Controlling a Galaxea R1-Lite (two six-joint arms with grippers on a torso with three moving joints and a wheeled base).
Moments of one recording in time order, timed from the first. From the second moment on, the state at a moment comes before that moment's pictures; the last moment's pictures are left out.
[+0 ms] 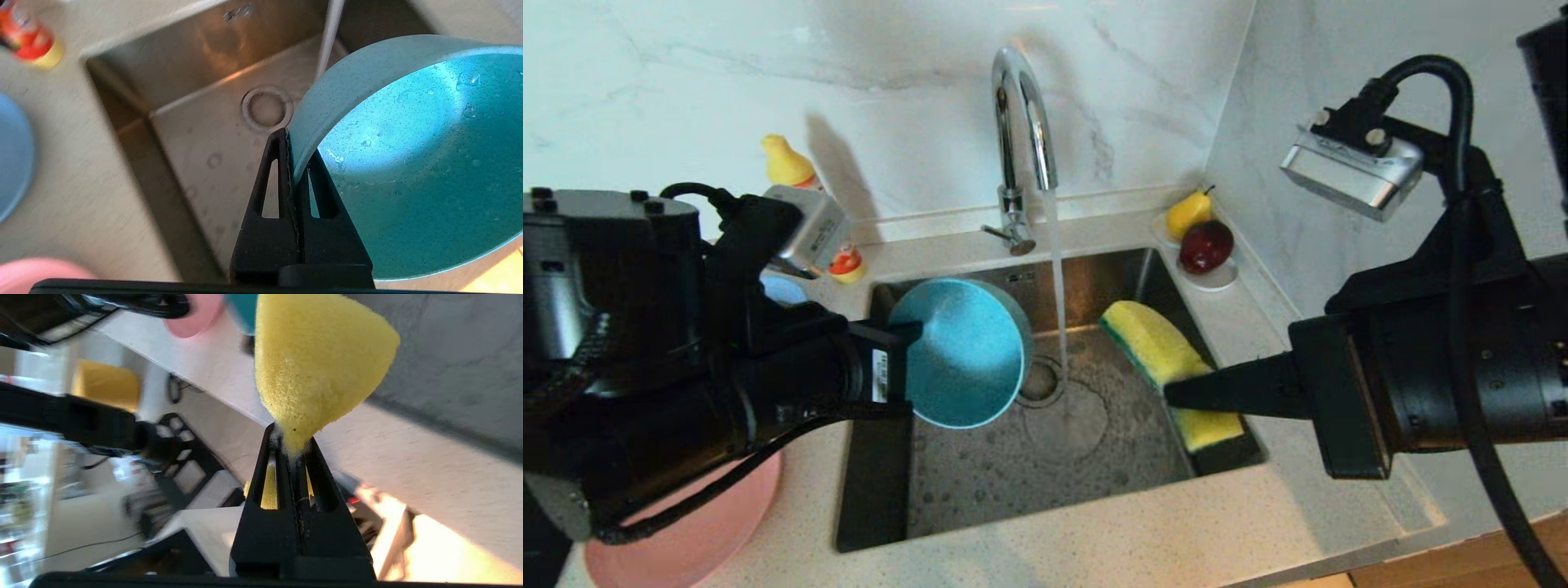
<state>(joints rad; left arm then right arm) -0.66 1.38 -0.83 -0.31 0.31 0.00 0.93 1.46 -1.45 0.48 0.09 0.44</state>
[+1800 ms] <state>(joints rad) -0.81 1.58 -0.72 -0.72 0.46 -0.02 0.85 1.79 -1.72 0.48 0.16 0.57</state>
